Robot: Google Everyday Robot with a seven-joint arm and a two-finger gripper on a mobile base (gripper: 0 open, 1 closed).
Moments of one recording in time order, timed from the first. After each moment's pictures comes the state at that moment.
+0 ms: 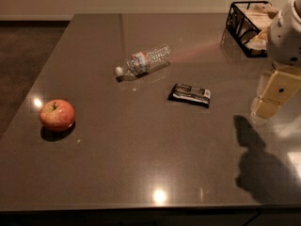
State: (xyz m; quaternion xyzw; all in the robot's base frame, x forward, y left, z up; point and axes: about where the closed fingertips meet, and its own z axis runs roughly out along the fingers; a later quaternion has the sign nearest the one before) arm 0.438 -0.217 0.976 -0.60 0.78 -0.03 0.16
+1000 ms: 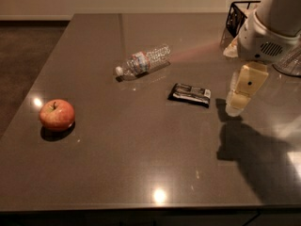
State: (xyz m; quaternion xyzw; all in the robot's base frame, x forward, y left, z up) arm 0.483 -0.197 0.940 -0.61 0.78 0.03 0.14
